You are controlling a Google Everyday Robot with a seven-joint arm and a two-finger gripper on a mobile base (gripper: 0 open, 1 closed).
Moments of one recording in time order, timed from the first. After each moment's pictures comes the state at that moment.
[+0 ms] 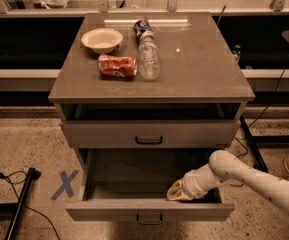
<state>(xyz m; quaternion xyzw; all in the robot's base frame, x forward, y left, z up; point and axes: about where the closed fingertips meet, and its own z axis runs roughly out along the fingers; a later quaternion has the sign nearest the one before) 0.481 -0.117 0.387 -0.67 0.65 0.29 0.23</state>
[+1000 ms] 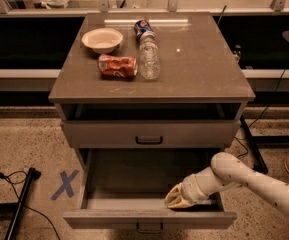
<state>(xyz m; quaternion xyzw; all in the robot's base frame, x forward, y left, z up) 0.447 -0.104 0.414 -0.69 0.60 0.32 0.25</state>
